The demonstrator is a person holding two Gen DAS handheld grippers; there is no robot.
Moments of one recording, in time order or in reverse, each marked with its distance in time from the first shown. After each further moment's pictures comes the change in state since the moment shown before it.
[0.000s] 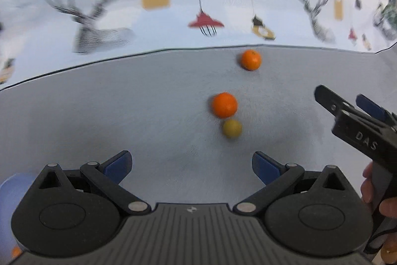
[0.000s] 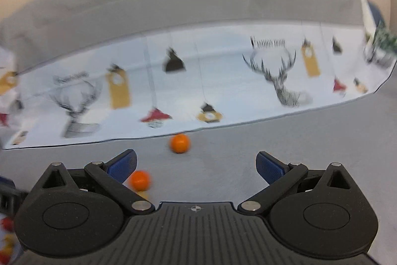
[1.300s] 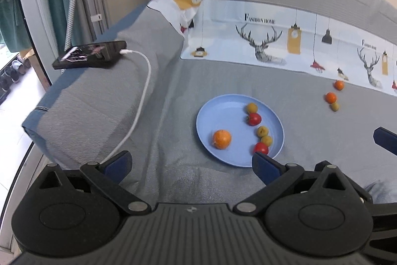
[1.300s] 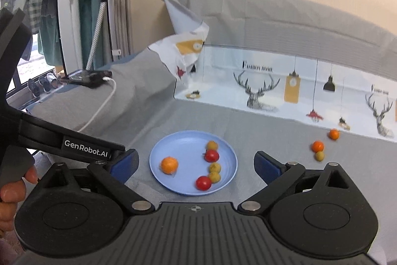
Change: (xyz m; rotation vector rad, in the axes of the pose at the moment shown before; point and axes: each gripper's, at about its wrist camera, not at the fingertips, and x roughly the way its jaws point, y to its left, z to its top) left arm -0.281 0.190 -0.318 -0.264 -0.356 0.333; right arm -0.333 0.275 -0.136 -0.371 -0.105 0.403
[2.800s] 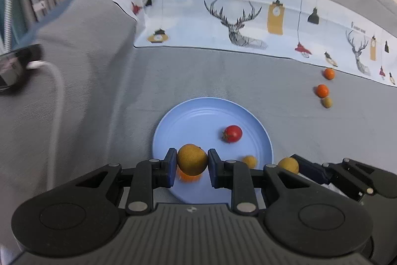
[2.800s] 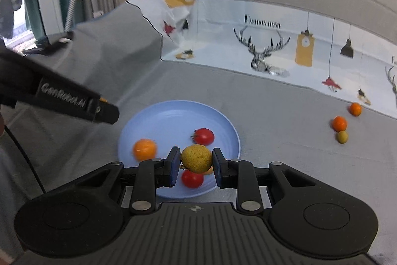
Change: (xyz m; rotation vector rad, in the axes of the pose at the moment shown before) left arm 0.140 -0.030 0.067 0.074 0.152 -0.167; right arm 0.158 -0.027 -0.007 0.038 0.242 0.002
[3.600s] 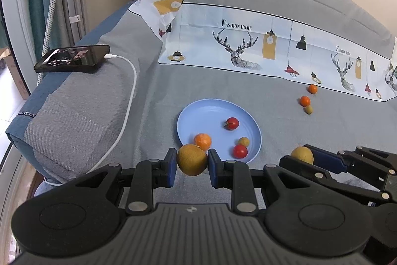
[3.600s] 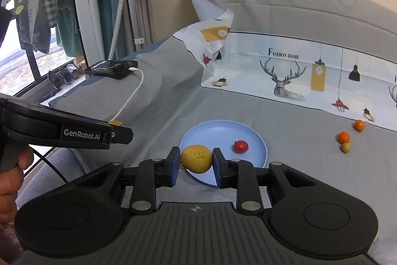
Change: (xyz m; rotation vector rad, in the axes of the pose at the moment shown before) left arm -0.139 0.022 -0.085 -0.051 -0.161 0.011; right arm -0.138 0.043 -0.015 -0.021 -0.129 0.112
